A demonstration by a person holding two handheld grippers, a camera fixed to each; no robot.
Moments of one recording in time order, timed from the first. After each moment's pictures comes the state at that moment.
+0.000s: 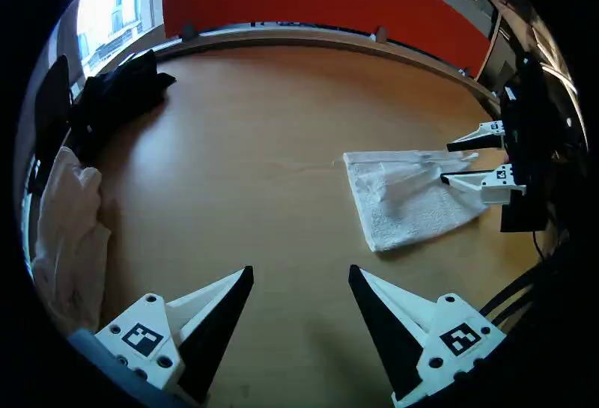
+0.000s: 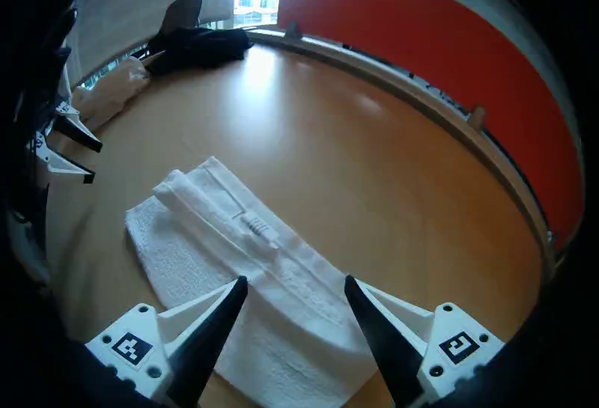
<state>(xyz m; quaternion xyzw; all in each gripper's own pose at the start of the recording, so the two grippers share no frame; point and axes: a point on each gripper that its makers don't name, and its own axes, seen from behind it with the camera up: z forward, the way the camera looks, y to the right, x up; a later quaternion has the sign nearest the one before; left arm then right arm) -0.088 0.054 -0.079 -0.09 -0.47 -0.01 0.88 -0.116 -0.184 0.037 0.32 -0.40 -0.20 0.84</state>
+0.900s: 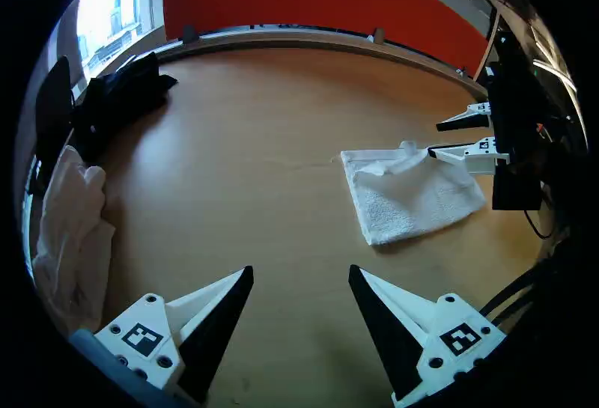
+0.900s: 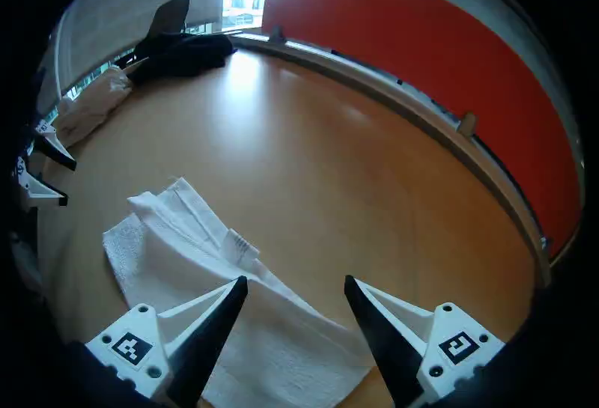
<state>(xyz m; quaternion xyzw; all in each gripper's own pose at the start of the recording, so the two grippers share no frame) -0.082 0.052 -0.088 -0.09 -0.47 -0.01 0.88 -0.107 -0.179 0.078 0.30 -0.39 -0.21 0.85</state>
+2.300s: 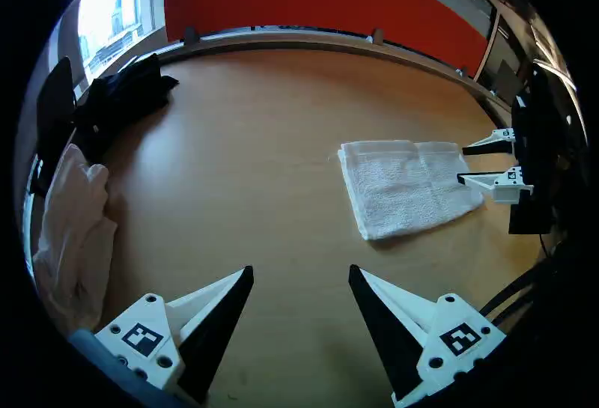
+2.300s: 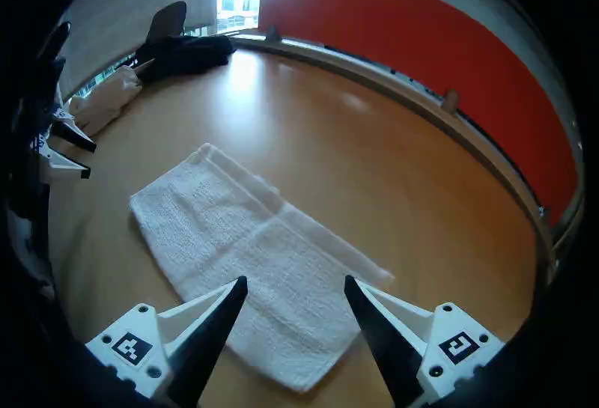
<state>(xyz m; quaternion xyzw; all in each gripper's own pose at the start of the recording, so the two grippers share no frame) -0.079 0.055 -0.095 -0.09 -0.46 -0.01 0.88 -0.104 -0.138 0.002 0.29 -0.40 -0.18 0.85</state>
